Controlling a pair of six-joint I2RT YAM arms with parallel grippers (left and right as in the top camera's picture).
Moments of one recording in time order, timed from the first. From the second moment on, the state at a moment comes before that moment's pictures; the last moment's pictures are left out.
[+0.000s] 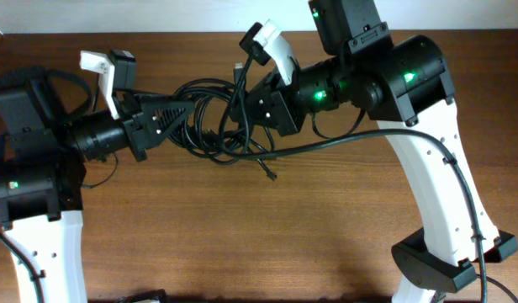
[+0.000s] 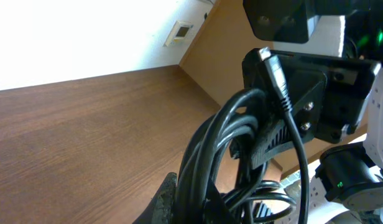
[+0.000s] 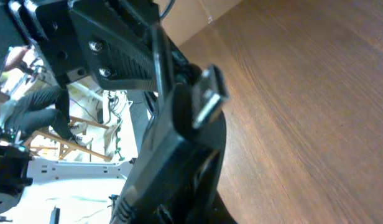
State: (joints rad) left arm 0.20 1.23 1.50 -0.85 1.20 0.01; right arm 0.54 1.92 2.52 -1.46 -0.86 -0.11
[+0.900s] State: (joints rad) left arm 0.20 1.23 1.50 -0.85 1.17 0.01; right arm 0.23 1.91 2.52 -1.27 -0.74 0.11
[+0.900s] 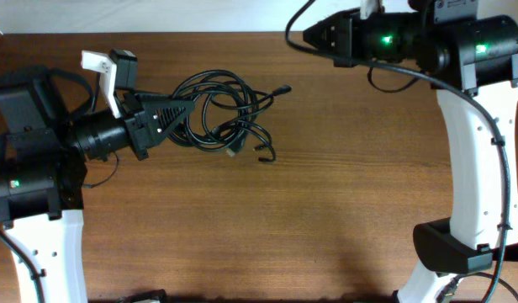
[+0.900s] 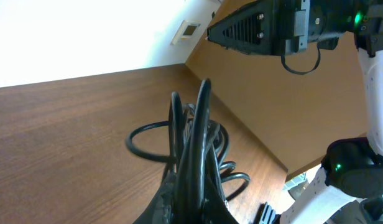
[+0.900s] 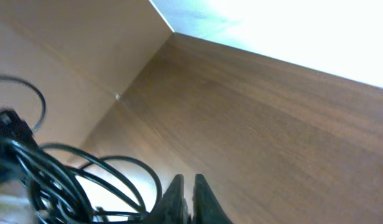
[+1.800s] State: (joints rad) left arm 0.20 1.23 1.50 -0.69 1.30 0.22; right arm 0.46 1.91 2.52 -1.54 -0.76 0.03
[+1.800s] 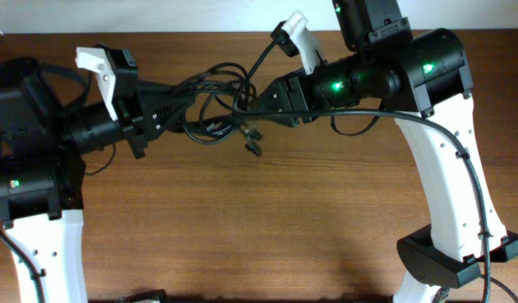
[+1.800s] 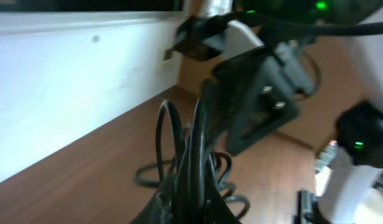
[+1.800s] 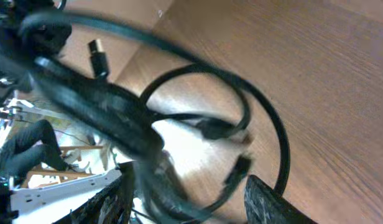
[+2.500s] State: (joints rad) left arm 0.20 1.23 1.50 -0.75 1.15 -0.02; right arm 0.48 1.91 2.50 -1.69 -0.52 -0.07
